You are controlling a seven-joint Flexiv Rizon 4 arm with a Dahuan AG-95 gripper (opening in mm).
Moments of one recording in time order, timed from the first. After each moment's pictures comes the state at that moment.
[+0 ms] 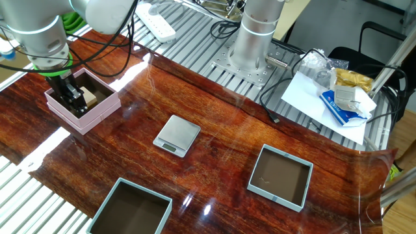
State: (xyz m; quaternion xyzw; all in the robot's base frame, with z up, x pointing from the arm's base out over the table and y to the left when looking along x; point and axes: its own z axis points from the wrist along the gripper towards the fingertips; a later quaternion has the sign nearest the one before) arm 0.585 -0.330 0.044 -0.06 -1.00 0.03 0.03
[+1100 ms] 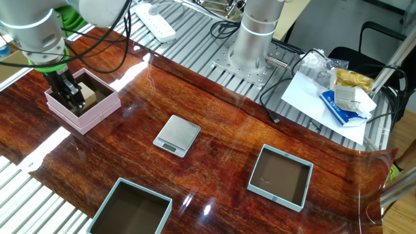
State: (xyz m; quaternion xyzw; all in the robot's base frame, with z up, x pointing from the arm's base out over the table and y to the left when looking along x) arm 0.582 -0.327 0.074 -0.06 -1.00 0.03 0.05
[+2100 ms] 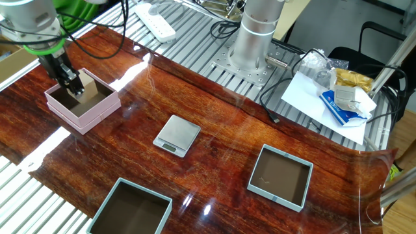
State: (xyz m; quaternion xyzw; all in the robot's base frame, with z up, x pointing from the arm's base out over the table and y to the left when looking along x) arm 0.575 -0.328 0.113 -0.05 -1.00 0.01 0.05
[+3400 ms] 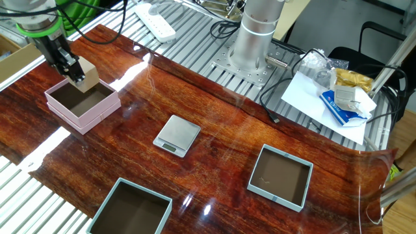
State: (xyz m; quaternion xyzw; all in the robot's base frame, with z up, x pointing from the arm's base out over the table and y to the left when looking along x) arm 0.573 -0.306 0.171 -0.05 -1.00 0.00 0.07
